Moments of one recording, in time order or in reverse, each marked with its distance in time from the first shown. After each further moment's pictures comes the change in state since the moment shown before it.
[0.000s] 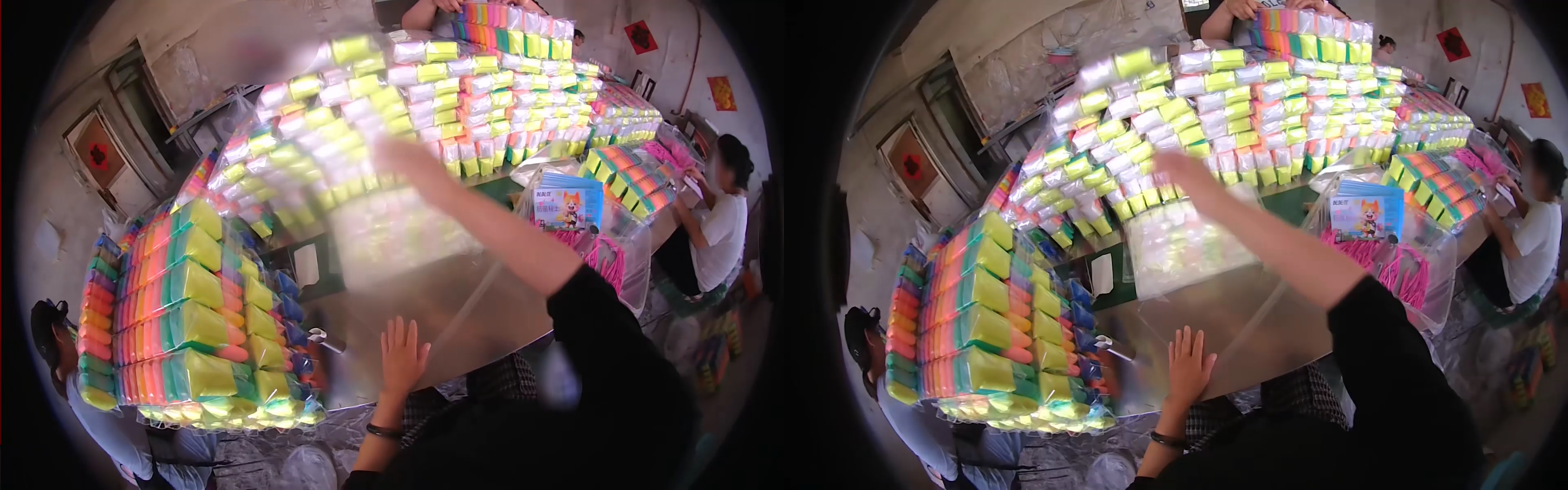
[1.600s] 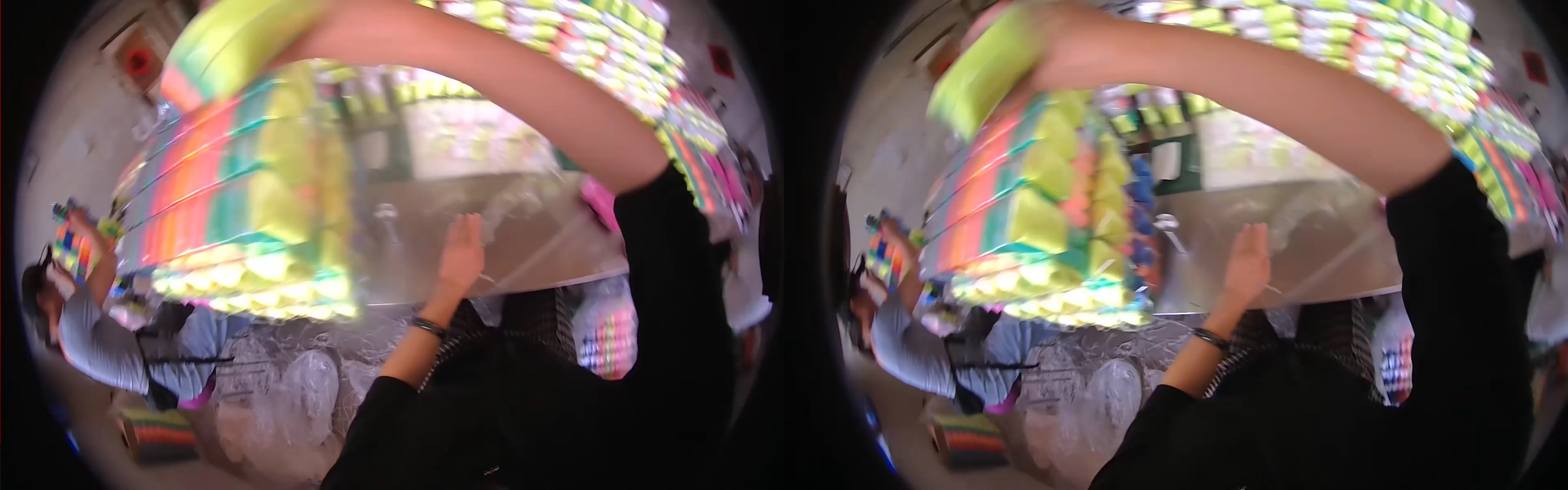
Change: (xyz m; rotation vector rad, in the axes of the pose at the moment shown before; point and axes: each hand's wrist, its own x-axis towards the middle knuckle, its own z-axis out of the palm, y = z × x) left_hand 0.001 -0.015 0.016 0.030 0.034 0.014; right_hand 0.024 -0.160 0.234 -0.141 -0.643 -0.849
